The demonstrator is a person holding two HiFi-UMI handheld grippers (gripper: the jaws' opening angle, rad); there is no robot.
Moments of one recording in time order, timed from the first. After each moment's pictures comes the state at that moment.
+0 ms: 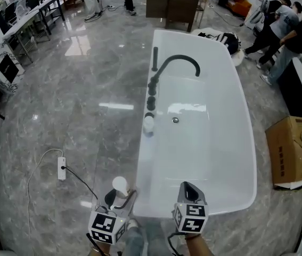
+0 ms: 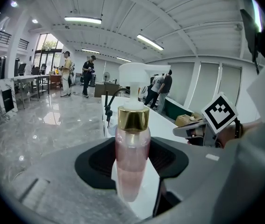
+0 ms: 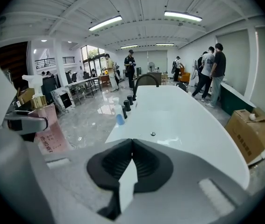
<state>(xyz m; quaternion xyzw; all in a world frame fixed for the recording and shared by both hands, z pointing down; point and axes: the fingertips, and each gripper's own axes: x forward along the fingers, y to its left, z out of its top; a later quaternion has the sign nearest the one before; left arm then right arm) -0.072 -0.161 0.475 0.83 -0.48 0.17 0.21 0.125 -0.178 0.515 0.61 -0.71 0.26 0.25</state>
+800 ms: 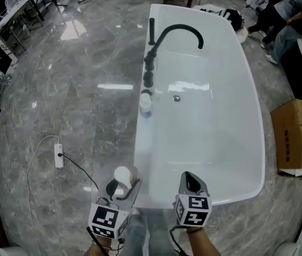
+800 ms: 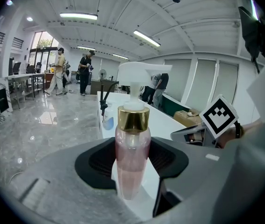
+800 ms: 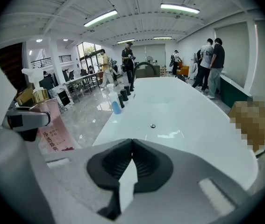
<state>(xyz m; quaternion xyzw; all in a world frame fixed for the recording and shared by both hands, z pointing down) -0.048 -0.178 0.523 0.84 -0.46 0.18 0.21 0.133 -0.178 0.581 0.60 -0.70 0.29 0.26</state>
